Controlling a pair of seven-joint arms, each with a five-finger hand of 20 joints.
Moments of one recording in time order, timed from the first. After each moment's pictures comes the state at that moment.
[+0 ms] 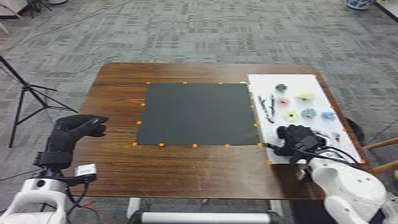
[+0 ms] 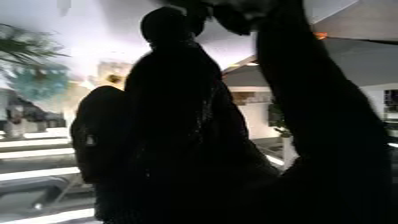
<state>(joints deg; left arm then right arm) 130.6 -52.9 -100.3 -122.3 74.8 20.2 7.9 -107.6 -40.7 76.9 -116.7 -139.3 -9.4 18.1</state>
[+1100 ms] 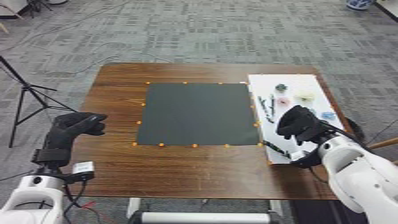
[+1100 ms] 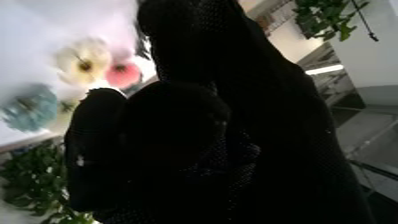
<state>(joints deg) 130.3 -52.2 -101.4 -122.1 72.3 18.6 7.9 -106.0 -44.4 85.4 -118.2 -106.1 -4.3 20.4</state>
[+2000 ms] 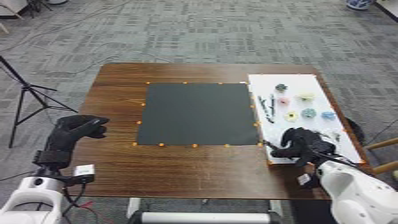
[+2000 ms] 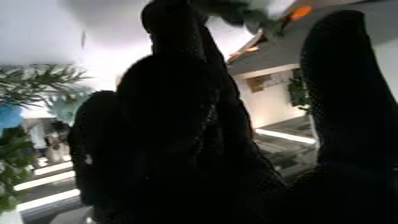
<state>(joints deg) 130.9 -52.5 -102.0 -122.3 75.2 16.8 6.3 -115.1 -45.3 85.9 -119.1 -131.8 -8.3 16.6</state>
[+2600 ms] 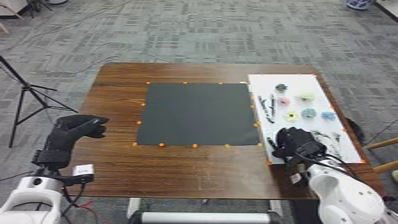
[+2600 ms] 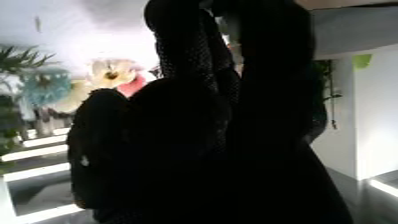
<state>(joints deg) 131.0 -53.3 -102.7 -122.5 75.5 16.0 6.1 -113.0 -46.6 81.0 -119.4 -136.3 -6.8 19.7</state>
